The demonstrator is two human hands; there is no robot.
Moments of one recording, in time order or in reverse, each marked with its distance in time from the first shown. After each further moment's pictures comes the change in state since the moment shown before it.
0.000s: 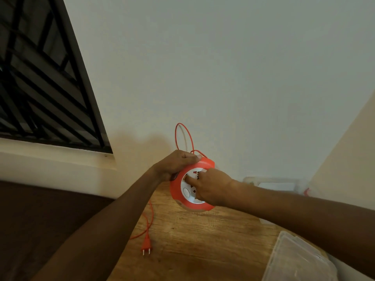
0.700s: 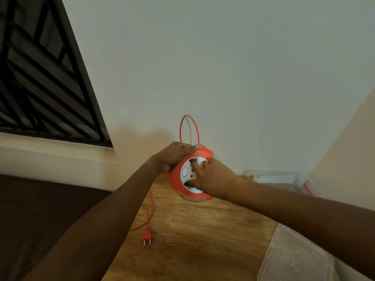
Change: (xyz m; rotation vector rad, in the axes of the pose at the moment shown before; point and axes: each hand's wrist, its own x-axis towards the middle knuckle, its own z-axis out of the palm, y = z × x) left_hand -0.002 0.010 -0.001 -0.054 0.023 -0.071; right_hand -0.005 -0.003 0.005 0.135 0.055 0.119
